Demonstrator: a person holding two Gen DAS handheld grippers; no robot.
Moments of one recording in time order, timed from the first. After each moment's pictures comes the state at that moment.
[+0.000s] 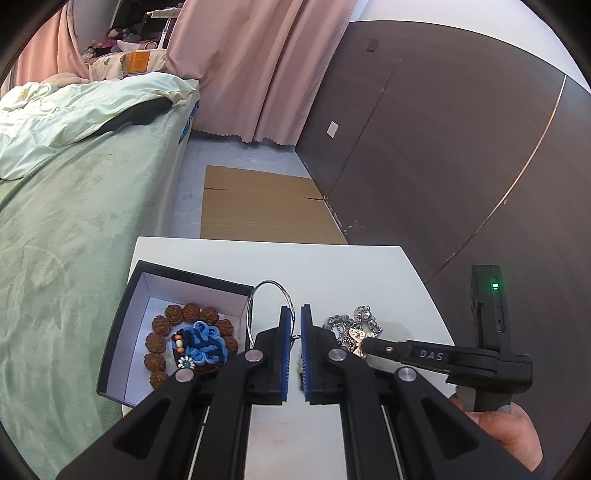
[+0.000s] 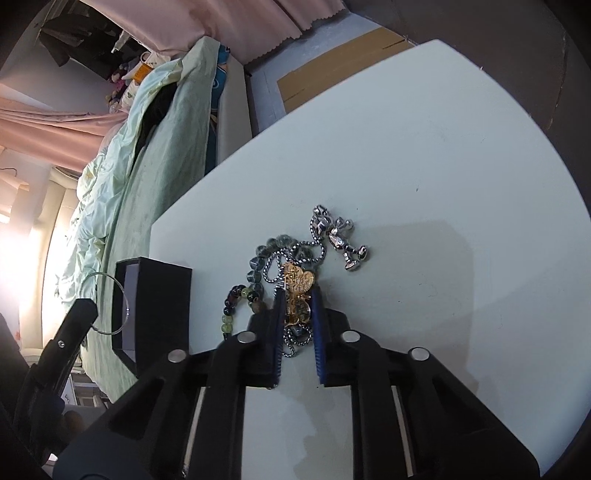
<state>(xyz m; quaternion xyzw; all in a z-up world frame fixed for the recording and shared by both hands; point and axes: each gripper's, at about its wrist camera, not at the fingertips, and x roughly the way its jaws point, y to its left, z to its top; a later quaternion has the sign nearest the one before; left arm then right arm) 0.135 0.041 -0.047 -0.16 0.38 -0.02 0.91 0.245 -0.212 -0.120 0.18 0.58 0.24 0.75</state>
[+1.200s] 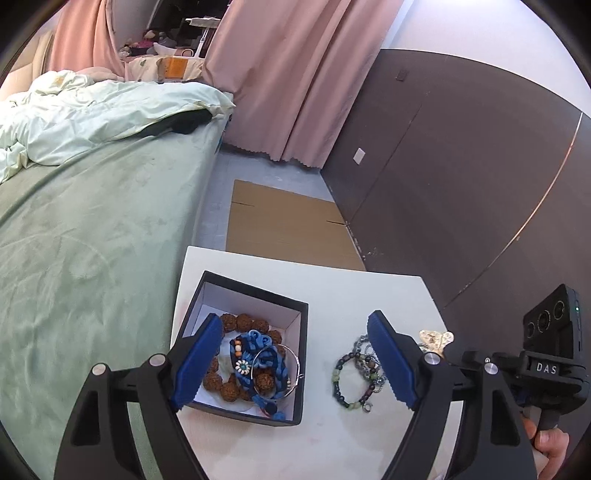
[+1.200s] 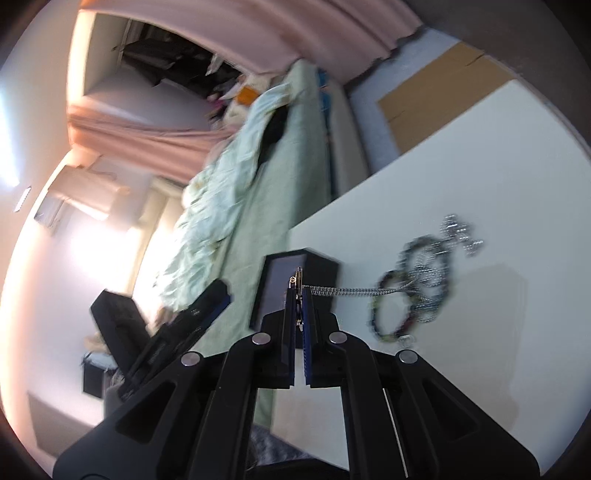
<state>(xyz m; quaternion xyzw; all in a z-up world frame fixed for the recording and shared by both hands) 0.107 0.084 -0.033 -0.20 0.35 0.03 0.92 0.203 -0.207 -0.049 0.30 0.50 0.42 0.69</state>
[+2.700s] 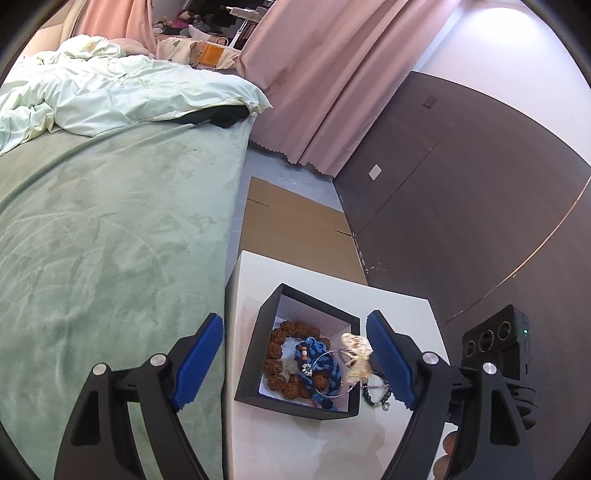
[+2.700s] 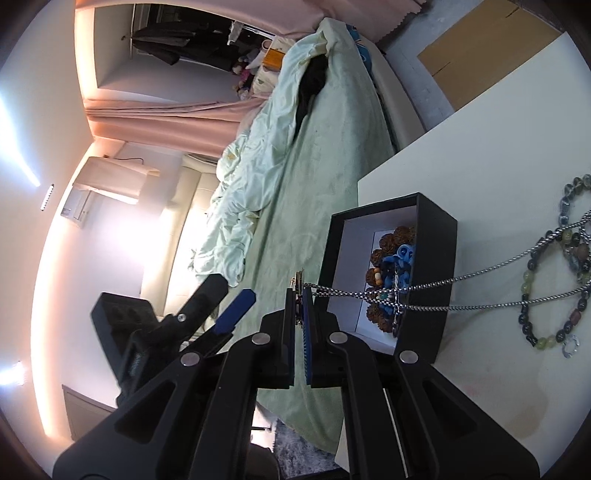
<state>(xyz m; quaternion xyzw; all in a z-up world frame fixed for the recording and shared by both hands) 0.076 0.166 -0.026 -0.27 0.34 0.04 0.90 0.194 -0.086 -0.079 0.32 0.53 0.47 0.63</state>
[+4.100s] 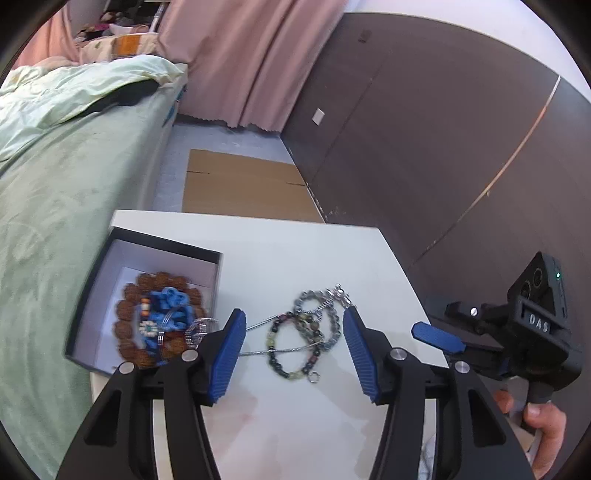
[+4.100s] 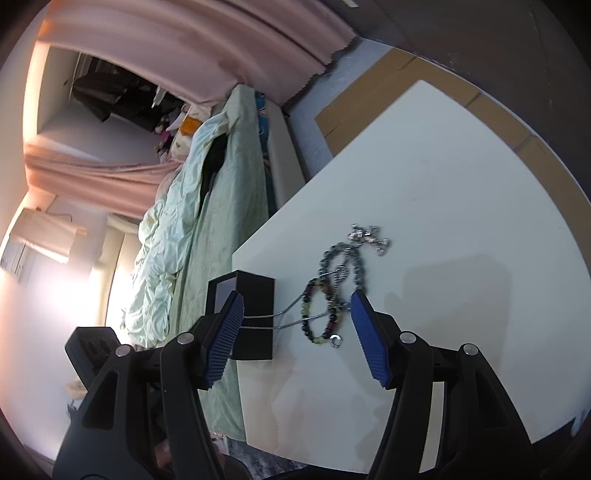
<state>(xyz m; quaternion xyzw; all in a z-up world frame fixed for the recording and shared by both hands) 0.126 0.019 -0.055 -0.18 0.40 -0.06 0.89 0.207 -0.271 -0.071 0.32 0.52 0.27 0.74</state>
